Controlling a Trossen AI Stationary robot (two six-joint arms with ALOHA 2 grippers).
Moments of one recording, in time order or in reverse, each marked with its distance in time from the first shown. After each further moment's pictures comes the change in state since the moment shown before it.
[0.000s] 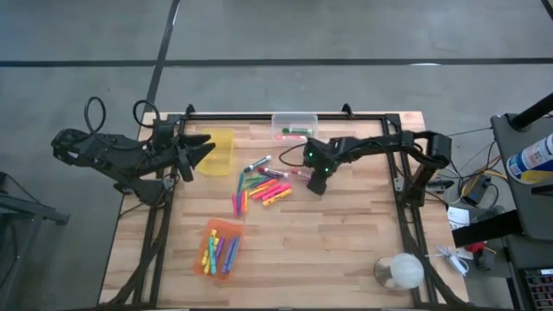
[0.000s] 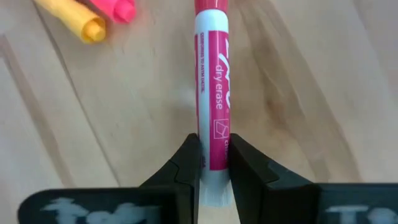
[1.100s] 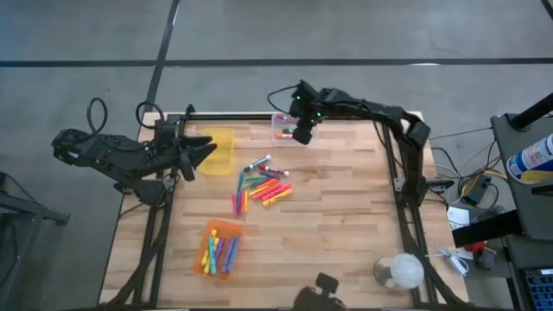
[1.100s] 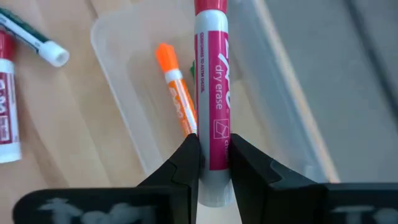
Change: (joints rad) left arm 0.000 0.010 0.000 -0.012 0.003 -0.082; right arm -0.309 0.254 0.651 -0.244 0.169 -0.400
